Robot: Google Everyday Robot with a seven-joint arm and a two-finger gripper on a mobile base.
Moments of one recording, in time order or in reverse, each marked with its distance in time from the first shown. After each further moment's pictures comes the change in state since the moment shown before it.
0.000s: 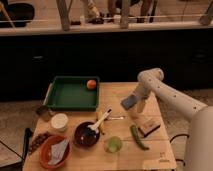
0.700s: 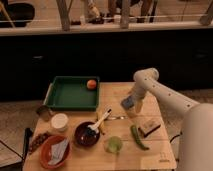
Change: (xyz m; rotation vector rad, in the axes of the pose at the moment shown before) arm -0.020 -0.006 0.012 -0.039 -0.017 -0.176
